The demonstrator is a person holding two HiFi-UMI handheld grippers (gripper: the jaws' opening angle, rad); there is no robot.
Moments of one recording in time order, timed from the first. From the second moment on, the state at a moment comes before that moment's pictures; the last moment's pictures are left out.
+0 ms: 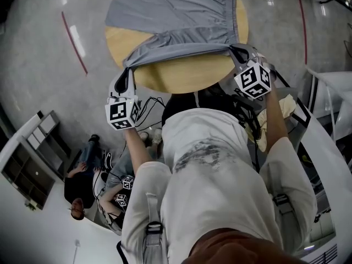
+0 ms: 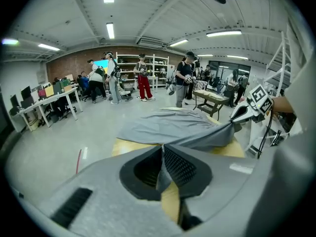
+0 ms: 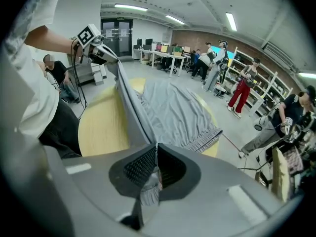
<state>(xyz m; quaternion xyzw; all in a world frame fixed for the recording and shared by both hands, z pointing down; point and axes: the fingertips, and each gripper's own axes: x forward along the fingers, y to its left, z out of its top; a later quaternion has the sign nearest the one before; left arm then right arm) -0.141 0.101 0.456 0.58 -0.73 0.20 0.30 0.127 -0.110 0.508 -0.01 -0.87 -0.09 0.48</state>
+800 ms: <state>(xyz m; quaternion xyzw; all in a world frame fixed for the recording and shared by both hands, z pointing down) -0.240 0.030 0.449 0.68 -0.66 0.15 0.28 0.066 -0.128 0.487 0.11 -0.85 -0.08 0.52</state>
